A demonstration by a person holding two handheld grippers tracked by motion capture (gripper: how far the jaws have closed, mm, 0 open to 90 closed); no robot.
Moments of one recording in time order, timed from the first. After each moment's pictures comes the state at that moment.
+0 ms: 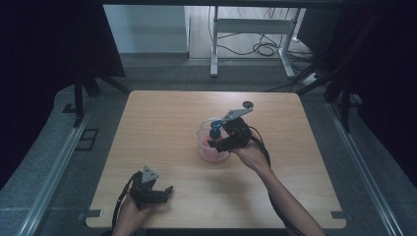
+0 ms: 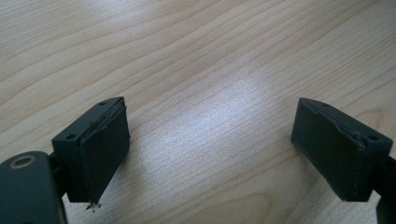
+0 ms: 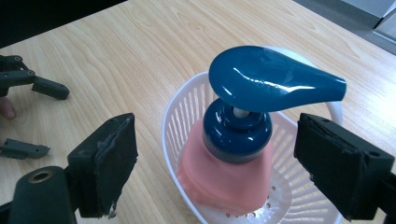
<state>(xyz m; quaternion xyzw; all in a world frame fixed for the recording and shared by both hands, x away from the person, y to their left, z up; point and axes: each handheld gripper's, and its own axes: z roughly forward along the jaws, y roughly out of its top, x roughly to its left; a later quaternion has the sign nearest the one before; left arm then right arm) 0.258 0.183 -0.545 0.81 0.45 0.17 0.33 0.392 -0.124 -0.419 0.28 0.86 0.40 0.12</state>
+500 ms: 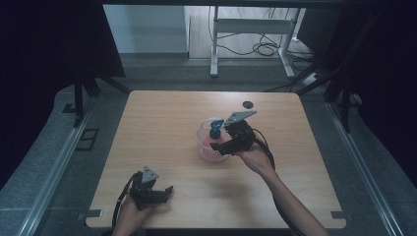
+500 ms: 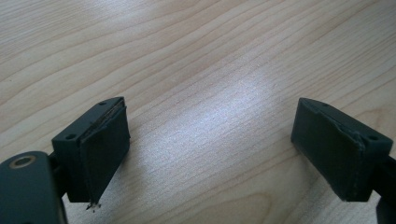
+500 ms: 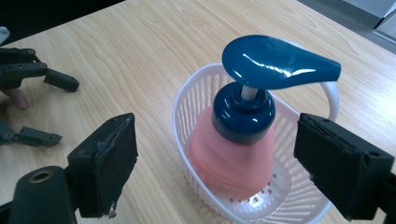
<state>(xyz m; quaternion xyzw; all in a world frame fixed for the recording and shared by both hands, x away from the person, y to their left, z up) 0.258 0.183 -0.545 0.81 0.45 0.17 0.33 0.380 -0.132 -0.414 0.28 0.86 0.40 0.12</state>
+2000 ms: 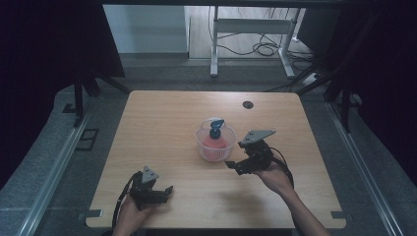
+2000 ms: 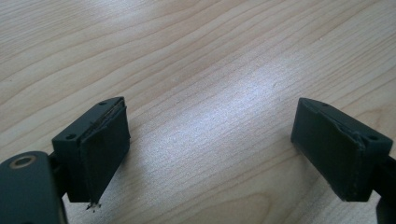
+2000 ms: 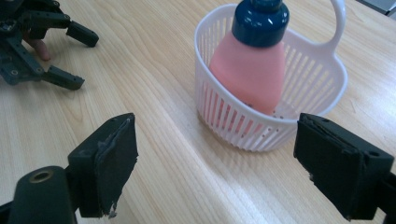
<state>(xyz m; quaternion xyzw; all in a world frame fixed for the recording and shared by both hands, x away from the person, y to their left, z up) 0.258 0.183 -0.545 0.81 0.45 0.17 0.33 0.333 -0.179 -0.431 0.27 0.87 0.40 0.12</state>
